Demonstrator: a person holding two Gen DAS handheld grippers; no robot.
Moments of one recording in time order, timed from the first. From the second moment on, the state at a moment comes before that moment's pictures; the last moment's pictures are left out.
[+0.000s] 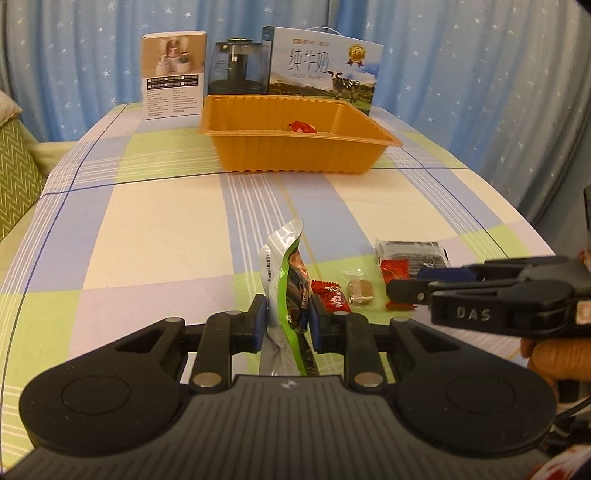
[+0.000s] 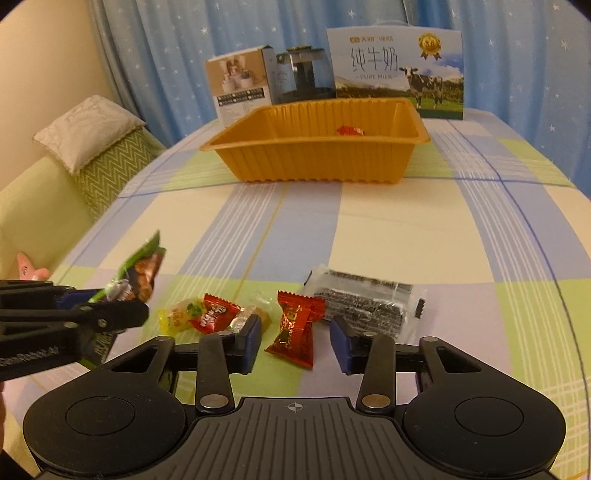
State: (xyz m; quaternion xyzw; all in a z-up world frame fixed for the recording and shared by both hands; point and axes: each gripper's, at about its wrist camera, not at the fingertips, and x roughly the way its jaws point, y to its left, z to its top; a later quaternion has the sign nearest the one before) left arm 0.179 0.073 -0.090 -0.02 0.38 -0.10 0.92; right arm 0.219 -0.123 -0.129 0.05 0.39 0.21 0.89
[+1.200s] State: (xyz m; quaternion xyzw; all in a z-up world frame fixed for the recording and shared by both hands) left arm 0.210 0.054 -0.061 -0.05 0.33 -0.10 0.94; right arm 0.231 -0.134 -0.077 0.05 0.34 0.20 0.92
